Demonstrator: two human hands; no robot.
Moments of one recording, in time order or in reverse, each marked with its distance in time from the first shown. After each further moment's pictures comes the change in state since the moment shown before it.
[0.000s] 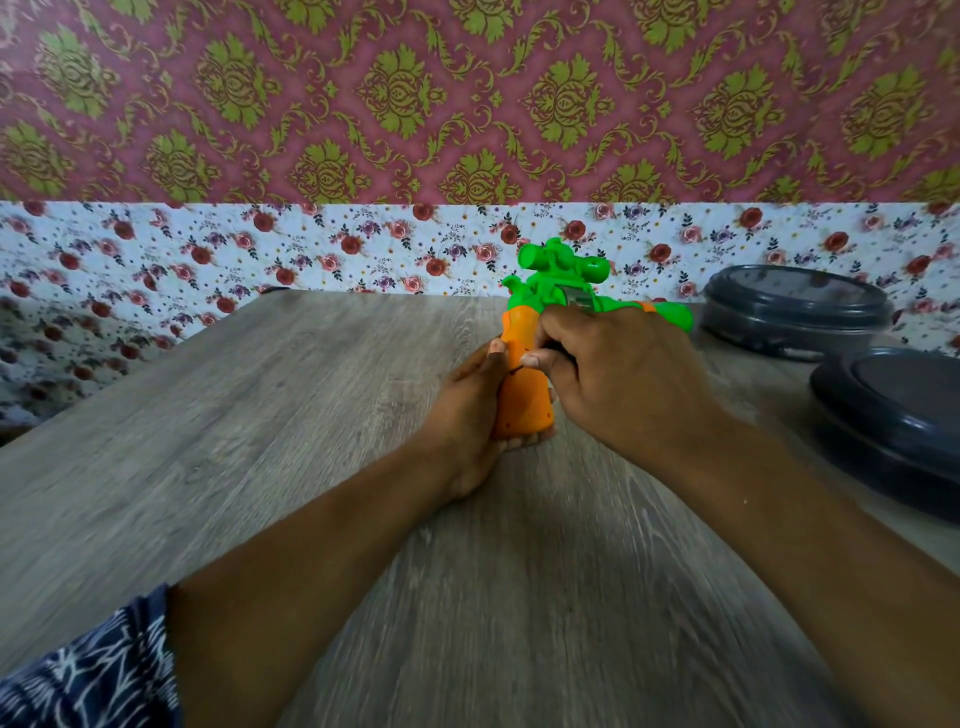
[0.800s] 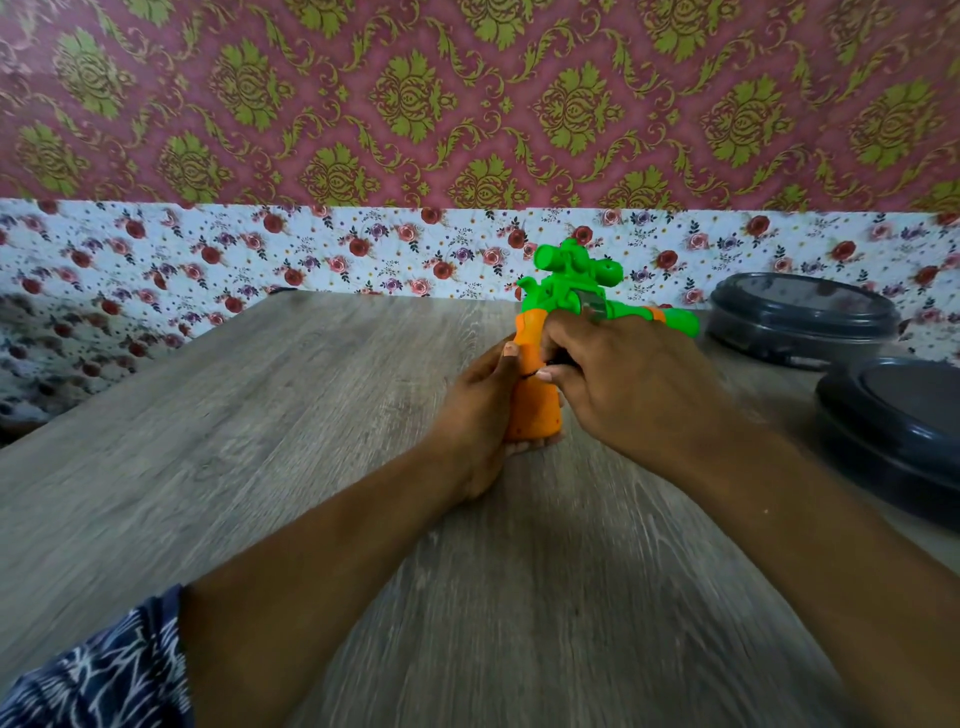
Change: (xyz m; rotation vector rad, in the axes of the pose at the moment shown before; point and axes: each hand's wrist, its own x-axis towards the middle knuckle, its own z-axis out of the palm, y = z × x) left_hand -0.005 0.003 0.004 0.042 0.004 0.042; right_hand 0.000 0.001 -0.010 0.008 -0.118 -0.075
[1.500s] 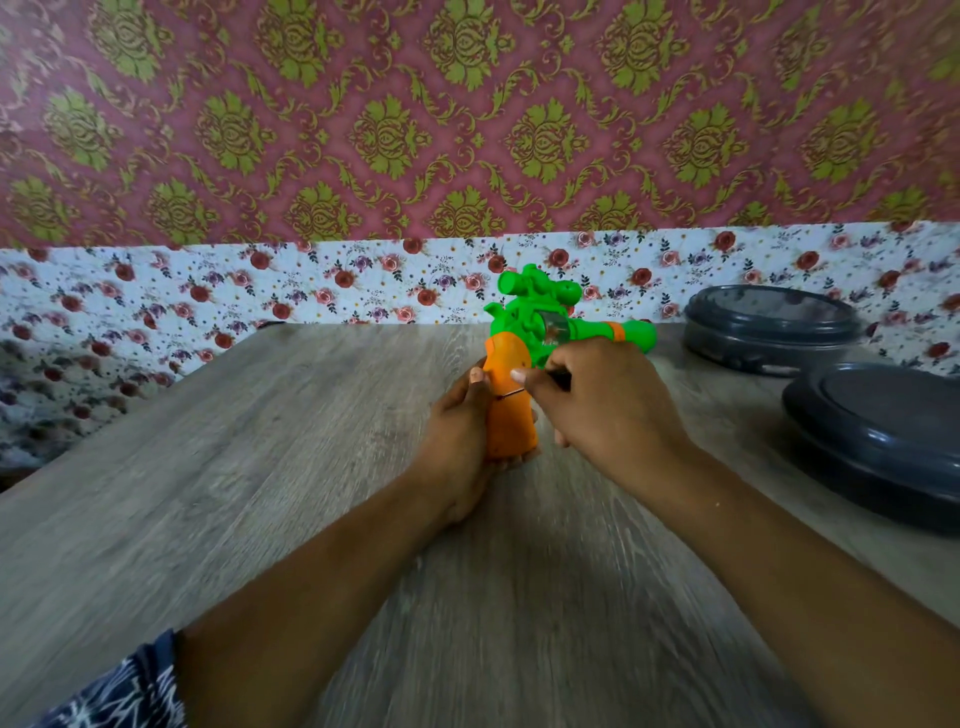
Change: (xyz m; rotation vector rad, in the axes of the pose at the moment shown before) left_hand -0.002 -0.001 0.001 0.012 0.025 0.058; right_hand 0.002 0.006 0.015 0.213 0.047 0.390
